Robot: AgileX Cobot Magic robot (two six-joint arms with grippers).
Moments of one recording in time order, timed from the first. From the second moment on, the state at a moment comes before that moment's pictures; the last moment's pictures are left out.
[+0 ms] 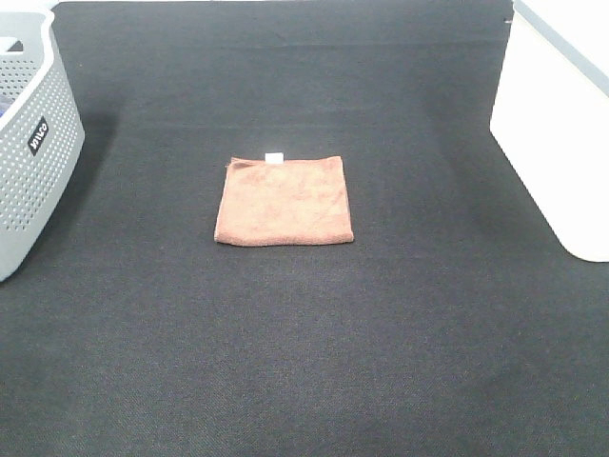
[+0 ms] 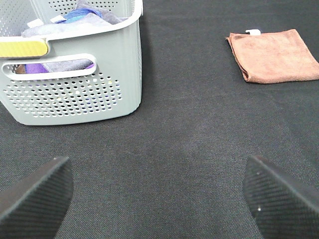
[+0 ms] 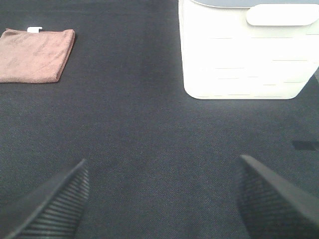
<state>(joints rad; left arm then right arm) -0.01 0.00 -0.50 -0.08 1.06 0.05 0.00 -0.01 -0.50 0.07 1.07 -0.07</state>
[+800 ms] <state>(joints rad) -0.01 0.00 -0.50 -0.08 1.06 0.05 0.00 0.00 -0.50 0.08 1.06 -0.07</state>
